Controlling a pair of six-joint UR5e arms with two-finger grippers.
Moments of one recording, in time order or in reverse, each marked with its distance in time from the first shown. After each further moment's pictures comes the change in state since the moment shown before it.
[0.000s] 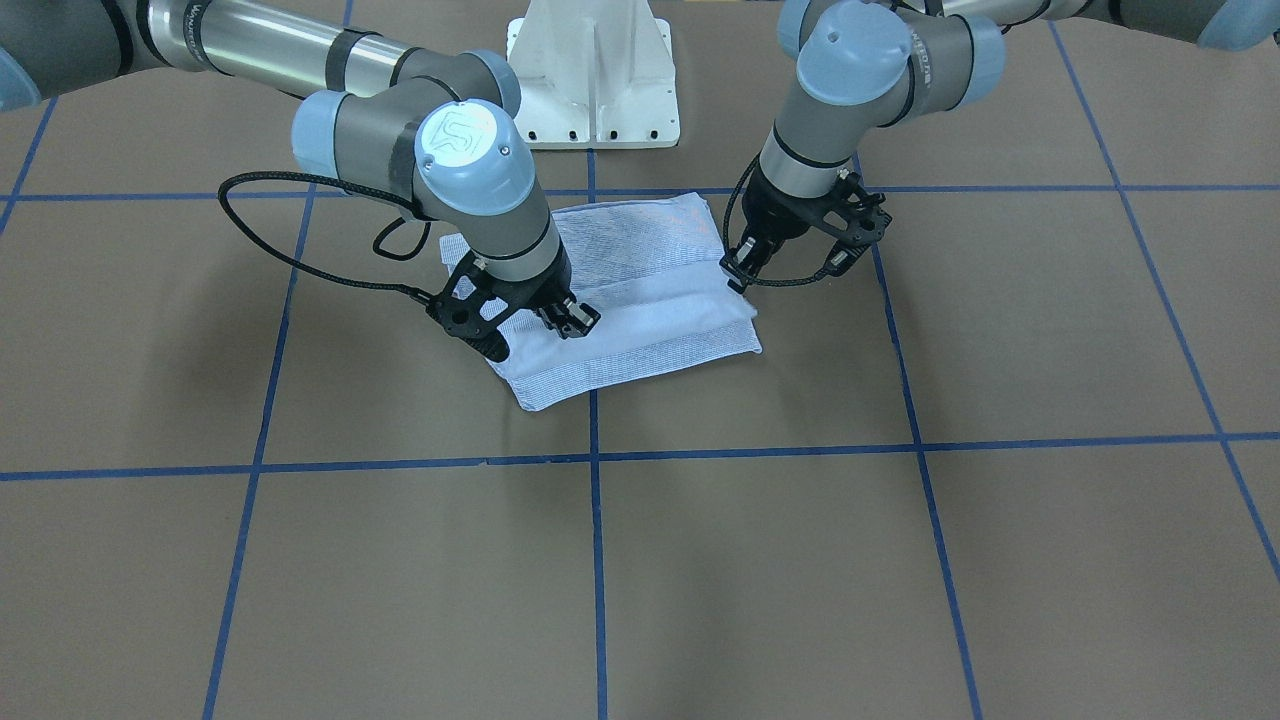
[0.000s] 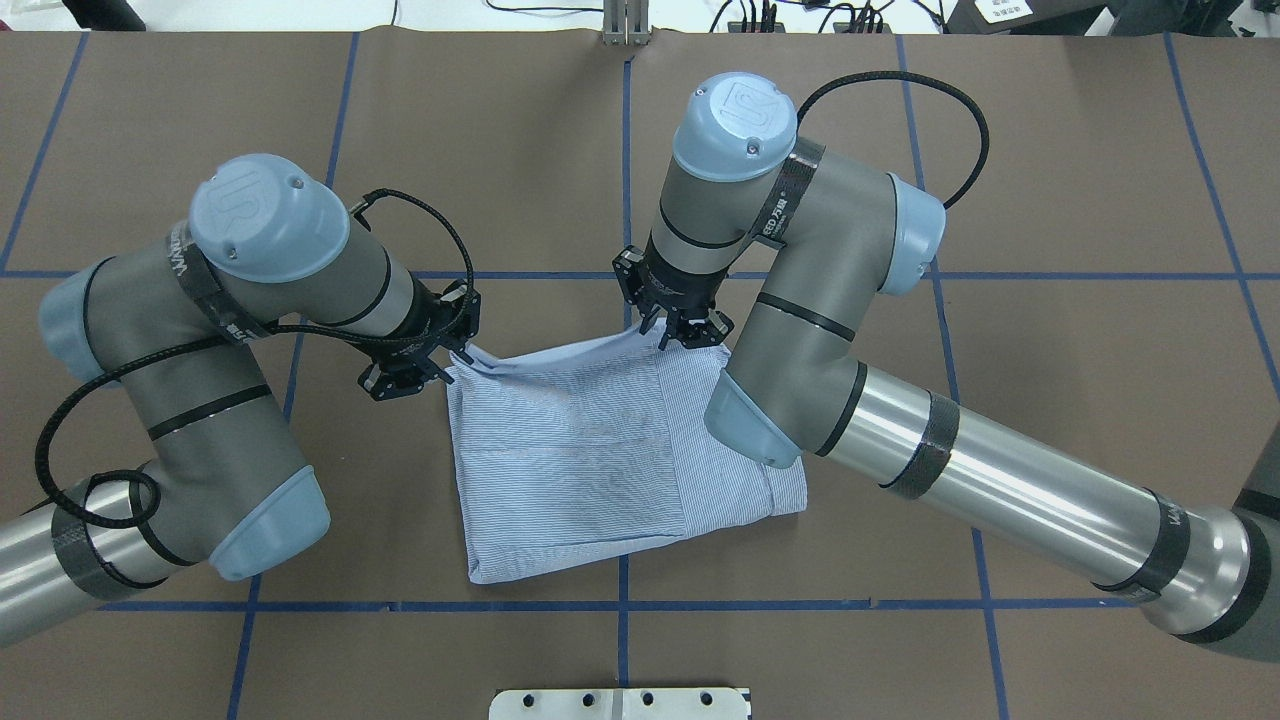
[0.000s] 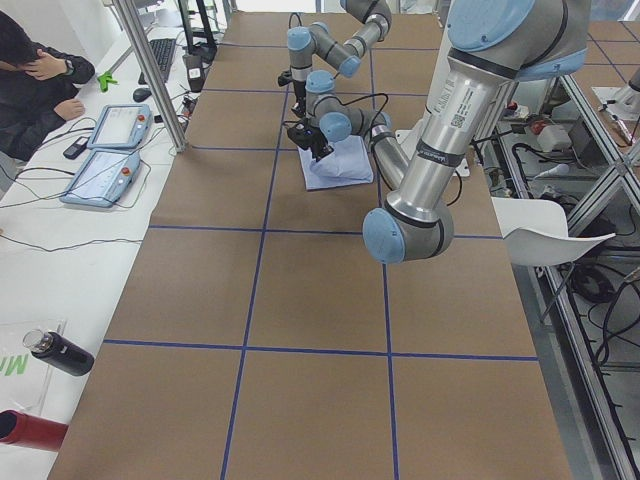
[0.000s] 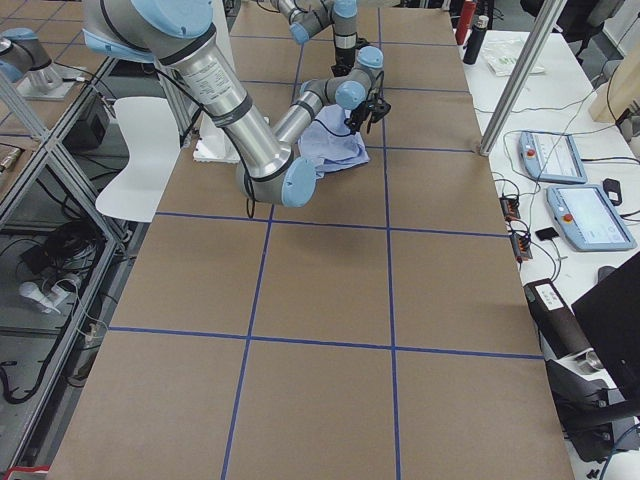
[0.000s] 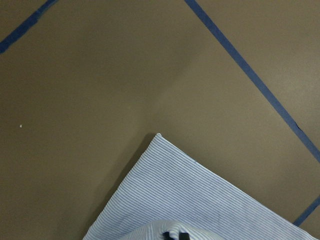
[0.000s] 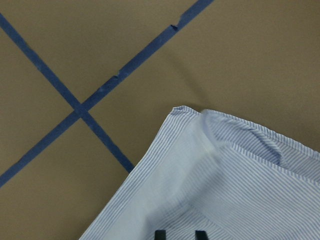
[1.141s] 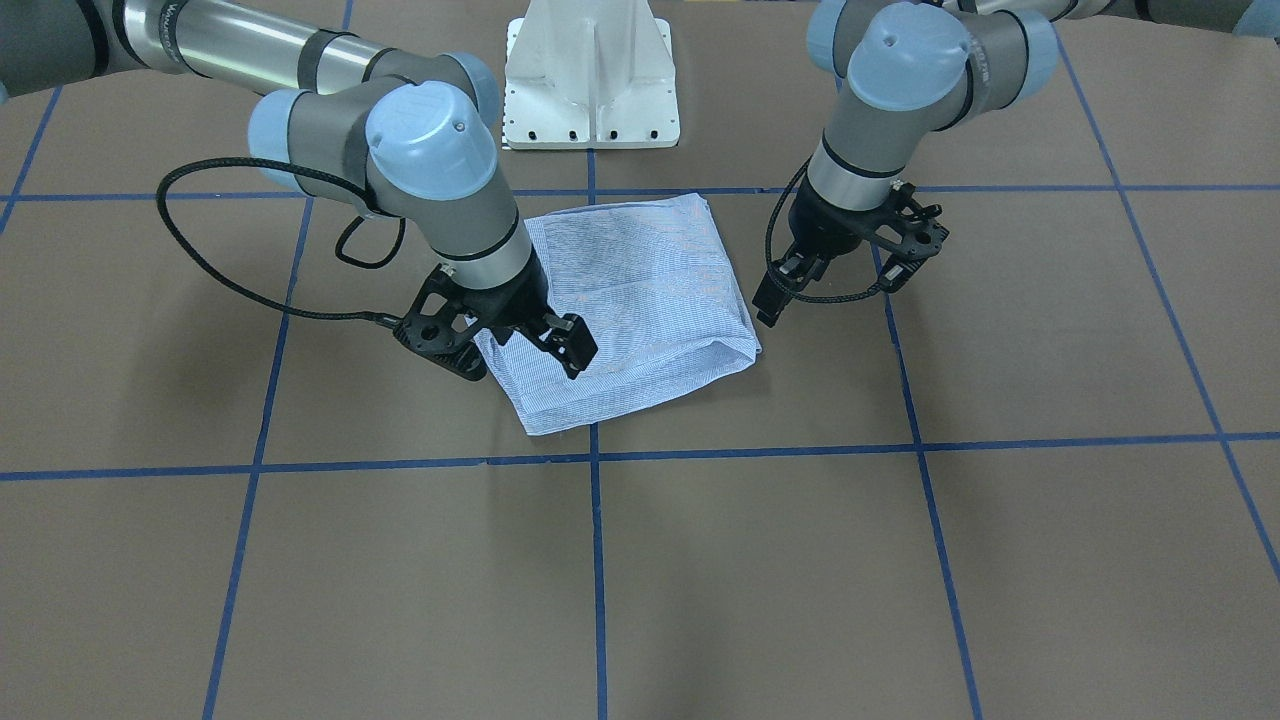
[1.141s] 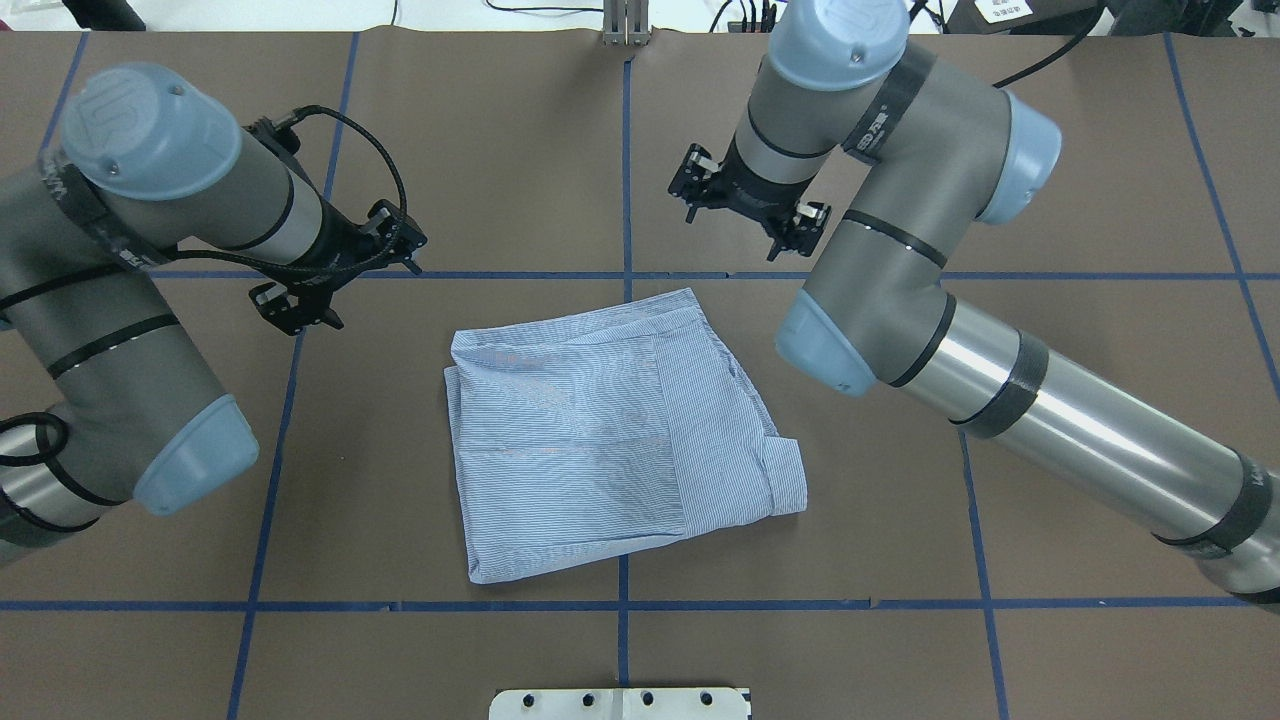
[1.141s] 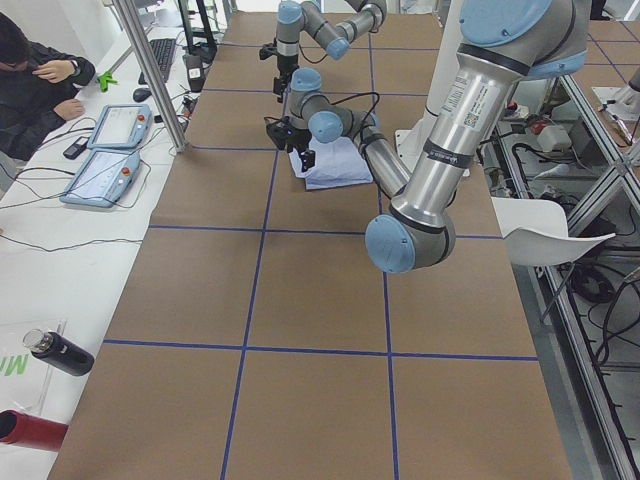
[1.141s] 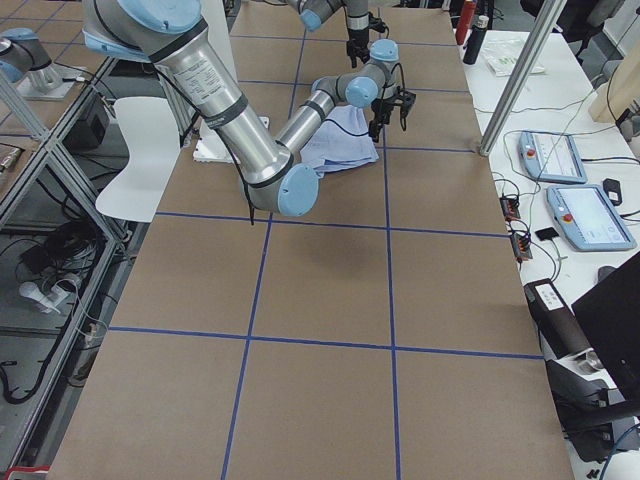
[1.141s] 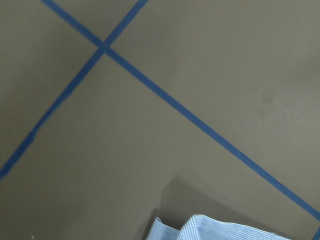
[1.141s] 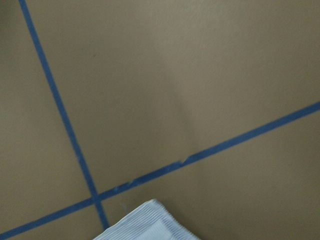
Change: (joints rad) left arm -0.157 0.072 -0.075 0.050 0.004 0.389; right arm 0.162 -0.067 0.118 -0.107 -0.093 -0.448
